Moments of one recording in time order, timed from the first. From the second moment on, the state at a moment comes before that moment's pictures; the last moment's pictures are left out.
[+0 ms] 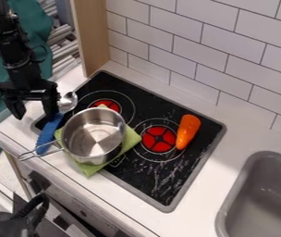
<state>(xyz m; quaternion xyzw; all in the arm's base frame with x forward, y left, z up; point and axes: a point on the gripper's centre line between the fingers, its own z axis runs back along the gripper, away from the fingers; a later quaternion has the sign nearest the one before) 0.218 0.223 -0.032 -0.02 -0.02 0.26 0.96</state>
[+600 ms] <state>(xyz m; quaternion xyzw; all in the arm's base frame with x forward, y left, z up) 0.215 0.198 0.001 0.02 -0.05 0.25 0.97</state>
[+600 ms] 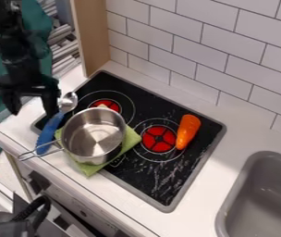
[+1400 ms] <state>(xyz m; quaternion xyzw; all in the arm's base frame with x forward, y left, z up) 0.224 0.183 -0.016 0.03 -0.04 0.24 0.97</state>
